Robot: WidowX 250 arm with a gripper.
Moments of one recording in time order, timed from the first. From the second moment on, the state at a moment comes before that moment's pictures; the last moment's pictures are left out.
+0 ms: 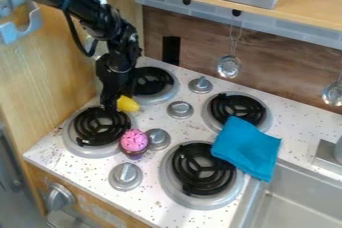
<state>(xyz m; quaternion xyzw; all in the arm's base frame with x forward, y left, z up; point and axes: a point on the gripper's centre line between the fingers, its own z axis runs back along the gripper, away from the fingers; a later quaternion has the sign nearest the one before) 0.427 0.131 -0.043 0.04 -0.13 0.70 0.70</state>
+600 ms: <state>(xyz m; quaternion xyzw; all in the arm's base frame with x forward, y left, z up) 0.416 0.102 -0.007 0.00 -0.07 0.54 0.84</state>
